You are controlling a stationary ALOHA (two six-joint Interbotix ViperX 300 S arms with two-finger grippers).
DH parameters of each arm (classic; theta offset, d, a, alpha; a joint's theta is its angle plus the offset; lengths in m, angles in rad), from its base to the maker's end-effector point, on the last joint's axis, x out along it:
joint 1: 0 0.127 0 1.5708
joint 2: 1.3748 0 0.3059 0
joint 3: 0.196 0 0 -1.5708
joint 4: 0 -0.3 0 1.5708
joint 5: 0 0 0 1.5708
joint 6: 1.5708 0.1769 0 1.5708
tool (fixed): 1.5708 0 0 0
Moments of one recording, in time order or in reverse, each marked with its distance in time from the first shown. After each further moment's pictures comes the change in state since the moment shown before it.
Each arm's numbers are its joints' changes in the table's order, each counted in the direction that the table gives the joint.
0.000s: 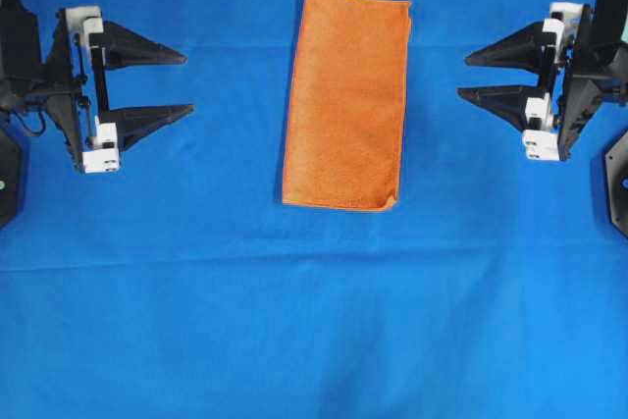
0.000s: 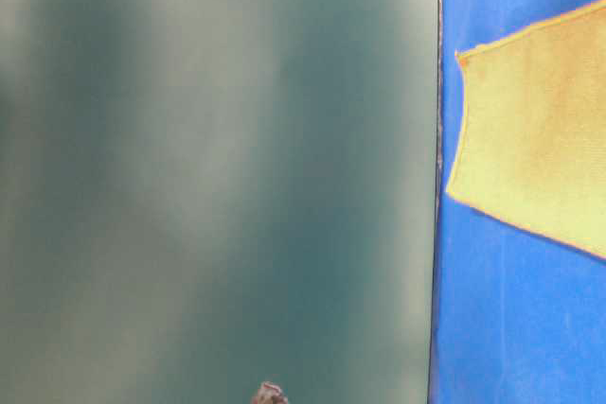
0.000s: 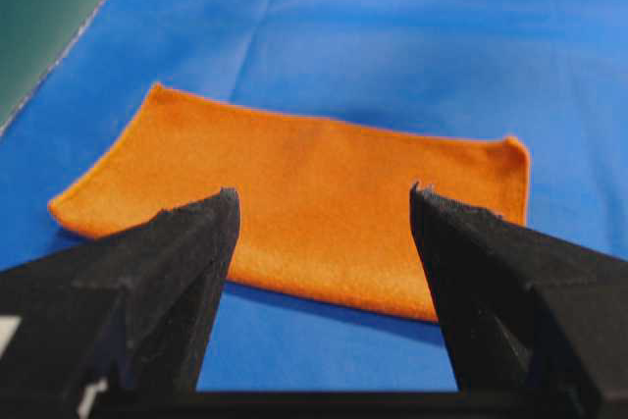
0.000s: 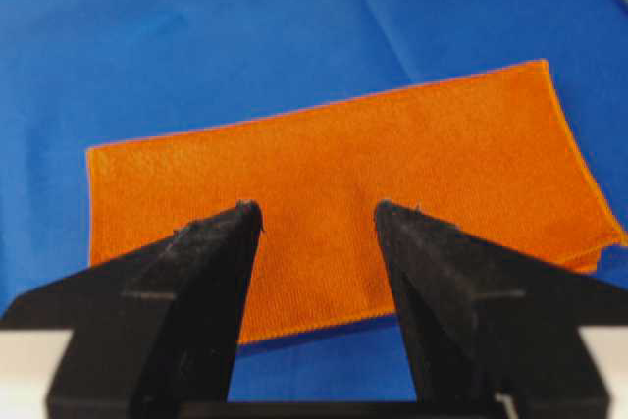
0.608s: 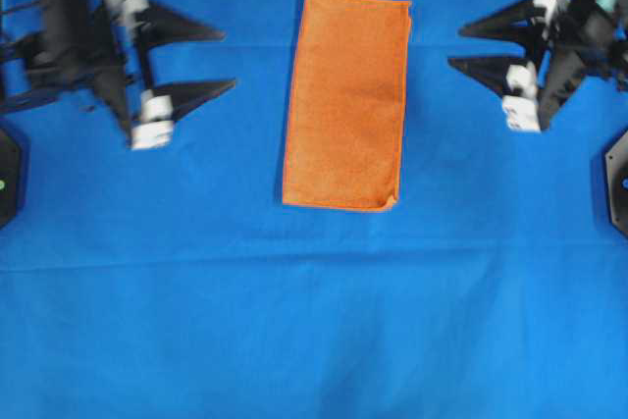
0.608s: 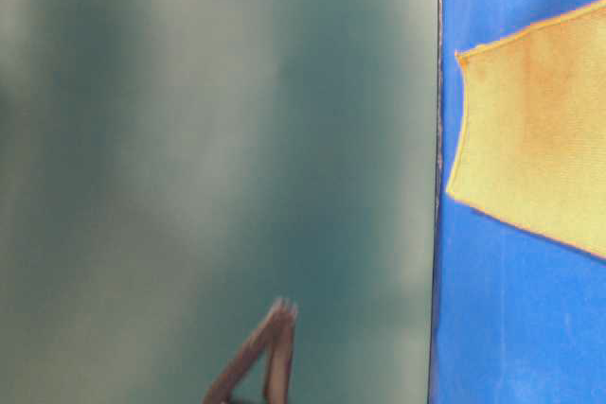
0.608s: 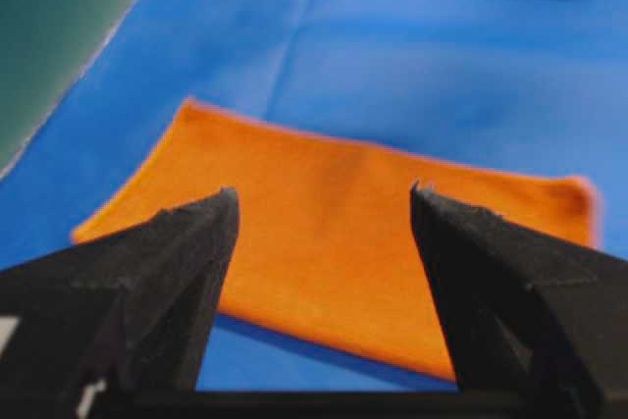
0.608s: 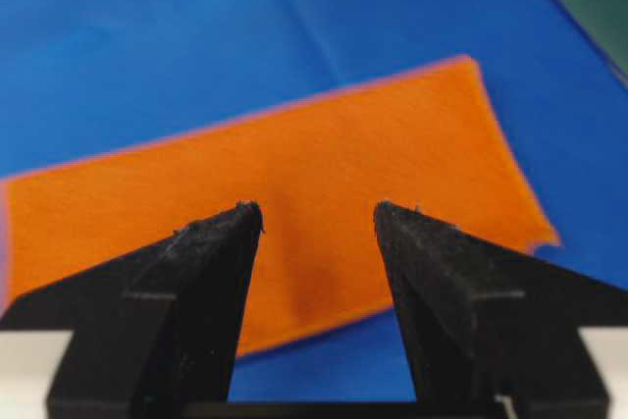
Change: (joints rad) left arm 0.077 -0.244 0.176 0.000 0.014 0.002; right arm -0.130 -0.124 0.066 0.003 0.002 -0.012
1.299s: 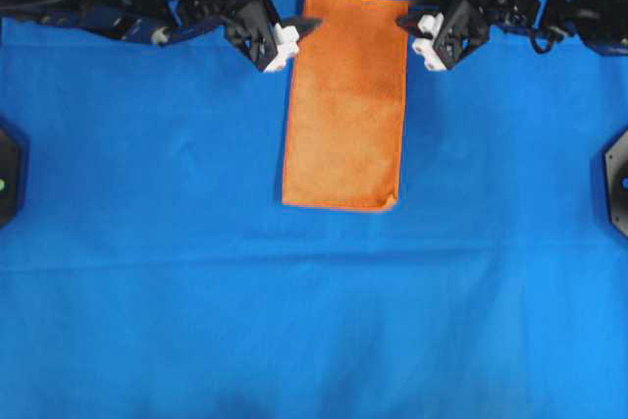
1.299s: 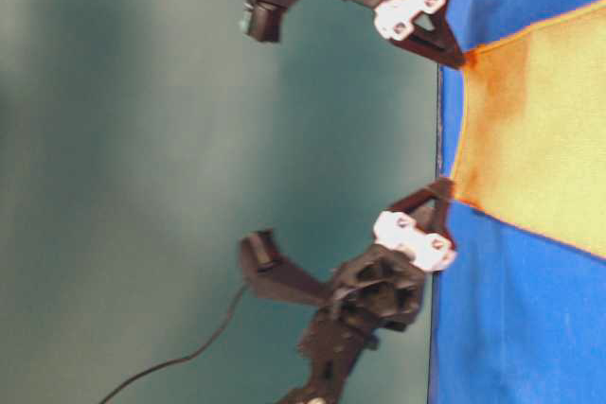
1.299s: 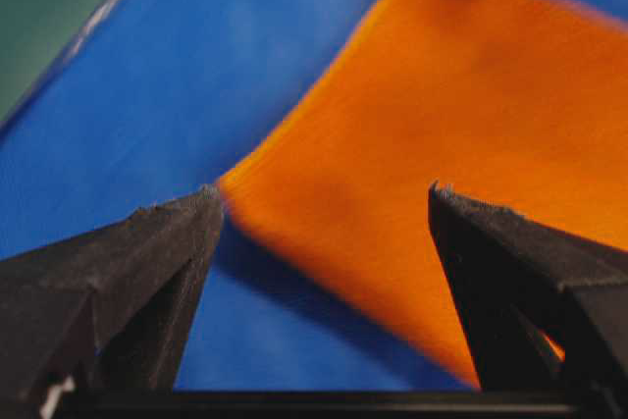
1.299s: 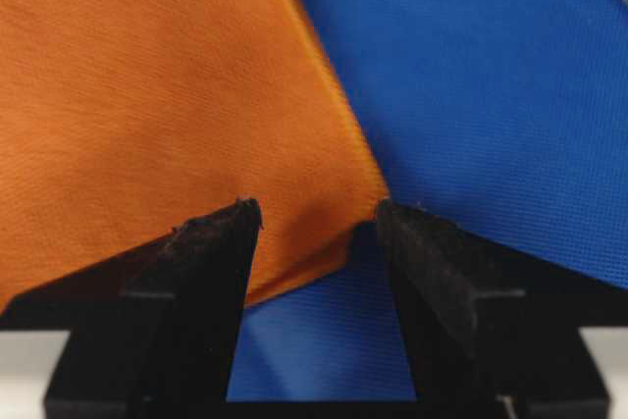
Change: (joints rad) left arm 0.224 -0.666 0.410 0.000 -0.018 0.000; right arm -0.229 -0.667 0.244 0.069 0.138 -0.011
